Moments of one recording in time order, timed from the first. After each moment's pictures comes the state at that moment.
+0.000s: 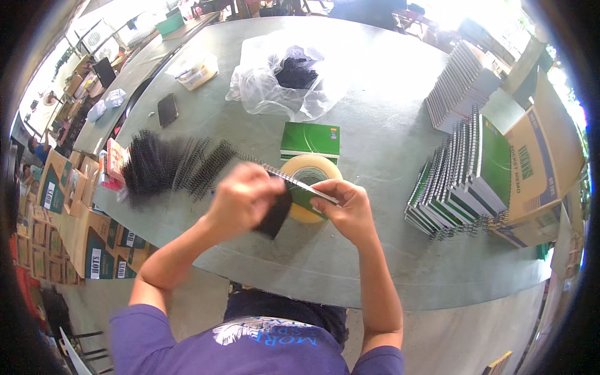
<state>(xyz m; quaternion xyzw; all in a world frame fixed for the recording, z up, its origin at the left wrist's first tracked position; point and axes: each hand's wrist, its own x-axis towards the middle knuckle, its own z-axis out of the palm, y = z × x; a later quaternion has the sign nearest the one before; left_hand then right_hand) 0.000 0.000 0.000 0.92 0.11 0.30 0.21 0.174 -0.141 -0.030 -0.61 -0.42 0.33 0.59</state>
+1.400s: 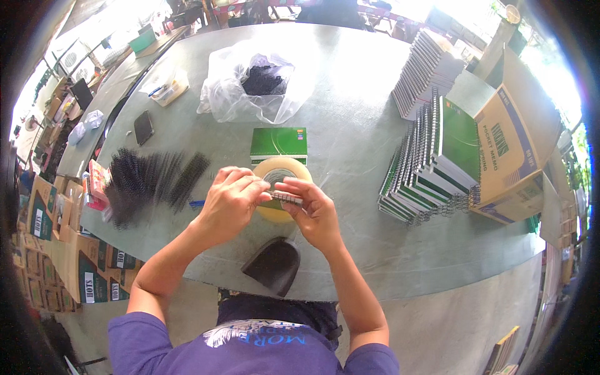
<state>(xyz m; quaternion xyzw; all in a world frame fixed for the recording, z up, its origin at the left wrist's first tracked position) 0.033 -0.013 0.009 0.96 0.04 0.27 0.06 0.151 -0.146 -0.033 -0.47 -0.34 0.31 0.75</state>
